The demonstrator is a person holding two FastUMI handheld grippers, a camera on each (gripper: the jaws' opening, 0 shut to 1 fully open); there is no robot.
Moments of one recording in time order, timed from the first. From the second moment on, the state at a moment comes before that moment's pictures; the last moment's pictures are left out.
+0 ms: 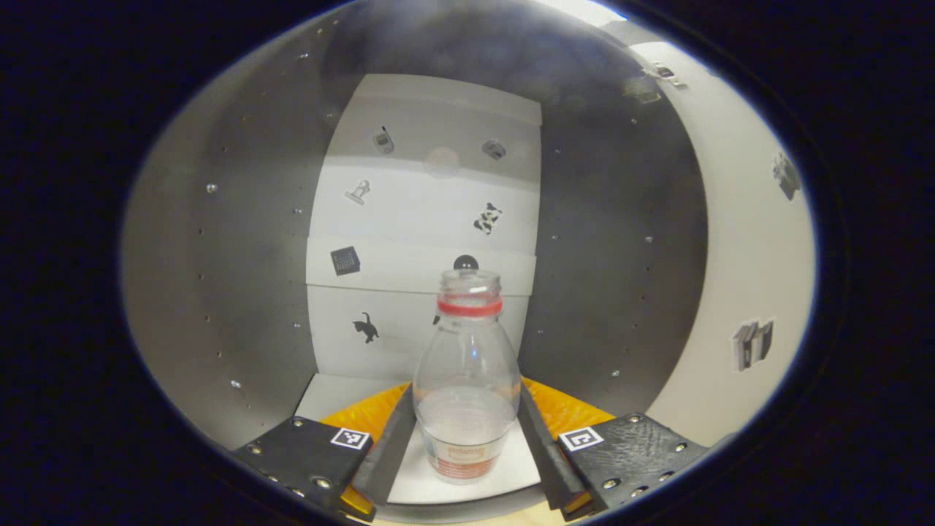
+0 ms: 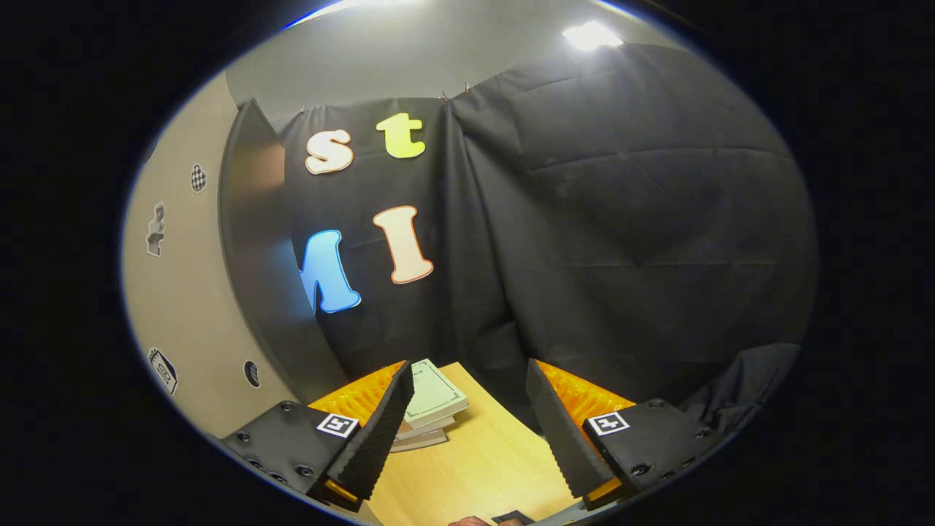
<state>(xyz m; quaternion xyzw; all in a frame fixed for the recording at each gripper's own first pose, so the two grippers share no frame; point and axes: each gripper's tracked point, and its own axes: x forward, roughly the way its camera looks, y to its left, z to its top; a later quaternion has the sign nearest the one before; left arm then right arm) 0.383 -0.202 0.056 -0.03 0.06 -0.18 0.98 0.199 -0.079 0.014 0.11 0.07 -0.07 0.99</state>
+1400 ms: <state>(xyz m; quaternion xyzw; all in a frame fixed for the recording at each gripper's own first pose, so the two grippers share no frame) 0.145 -0.058 -0.026 -0.01 0.09 -0.18 0.98 0.140 -0.034 0.020 0.12 0.06 -0.04 0.99</state>
